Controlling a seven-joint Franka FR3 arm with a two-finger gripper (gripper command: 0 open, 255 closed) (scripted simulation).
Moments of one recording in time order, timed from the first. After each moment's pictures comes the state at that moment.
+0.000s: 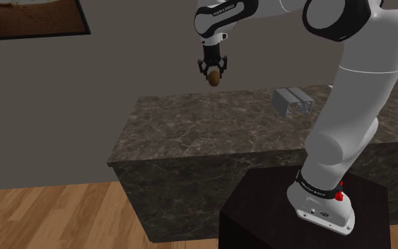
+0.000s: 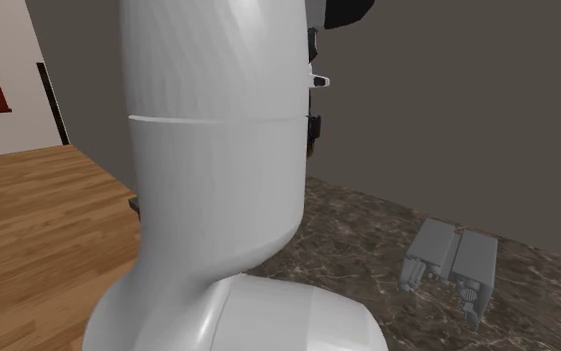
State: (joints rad) arm -0.32 0.09 0.07 -1.77 -0.10 1.84 0.68
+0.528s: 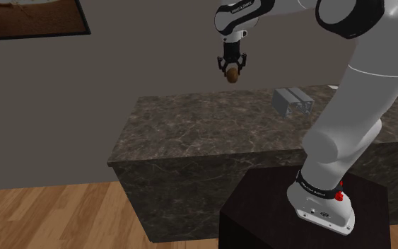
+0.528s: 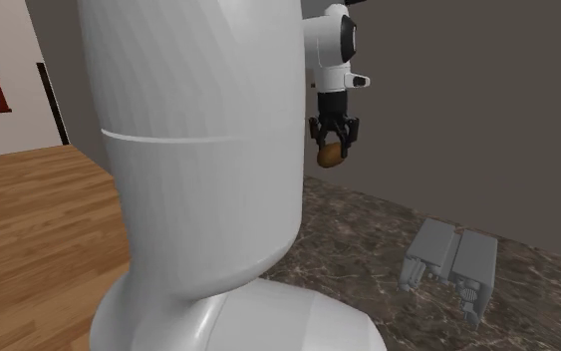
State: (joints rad) arm -0.41 0.00 -0.01 -1.88 -0.09 1.87 0.51
